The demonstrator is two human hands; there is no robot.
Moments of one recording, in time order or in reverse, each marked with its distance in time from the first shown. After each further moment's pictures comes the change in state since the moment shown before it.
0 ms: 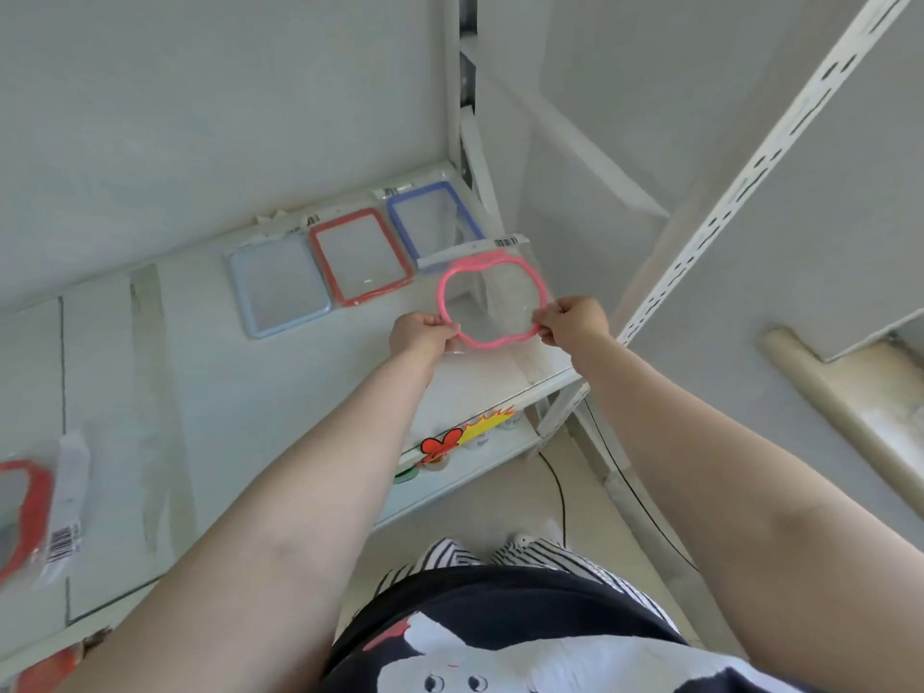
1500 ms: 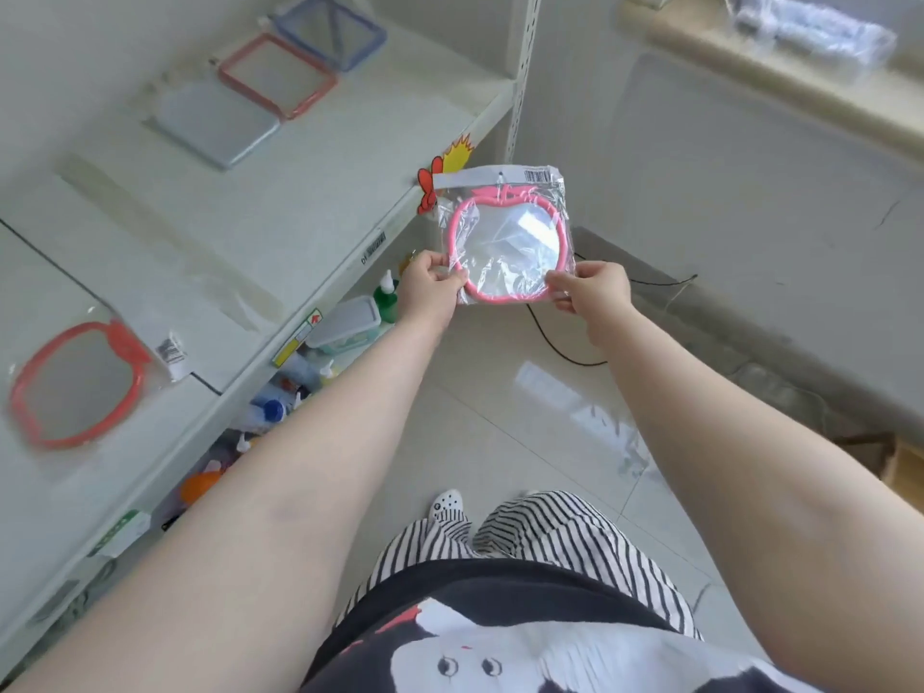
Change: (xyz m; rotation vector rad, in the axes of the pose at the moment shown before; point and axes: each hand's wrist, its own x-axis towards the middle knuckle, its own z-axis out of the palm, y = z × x) left_hand -0.222 -0.208 -0.169 0.214 -0.452 0.260; right_hand -0.396 0.190 0.092 0.333 0.419 0.184
